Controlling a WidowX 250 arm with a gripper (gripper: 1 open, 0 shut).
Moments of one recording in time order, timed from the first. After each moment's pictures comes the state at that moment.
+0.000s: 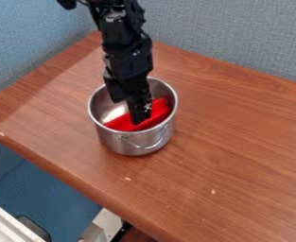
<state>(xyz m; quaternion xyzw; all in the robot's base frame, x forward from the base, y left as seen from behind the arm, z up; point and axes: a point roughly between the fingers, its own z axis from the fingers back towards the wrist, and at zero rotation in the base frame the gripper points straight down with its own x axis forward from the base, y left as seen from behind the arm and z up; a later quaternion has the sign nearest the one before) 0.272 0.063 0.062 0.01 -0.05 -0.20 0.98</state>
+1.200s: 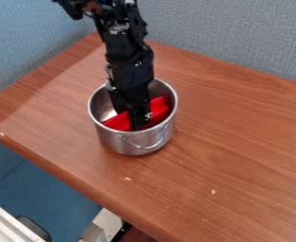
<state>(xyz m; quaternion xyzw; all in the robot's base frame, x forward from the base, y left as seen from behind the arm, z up) 0.273 0.064 0.045 0.00 -0.03 -0.20 0.98</state>
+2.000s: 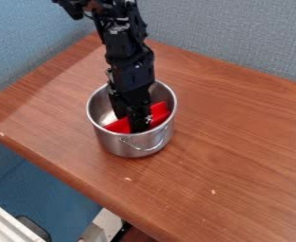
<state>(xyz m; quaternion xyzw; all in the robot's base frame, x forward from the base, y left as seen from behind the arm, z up) 0.264 0.057 0.045 -0.02 -0.01 -0.21 0.98</state>
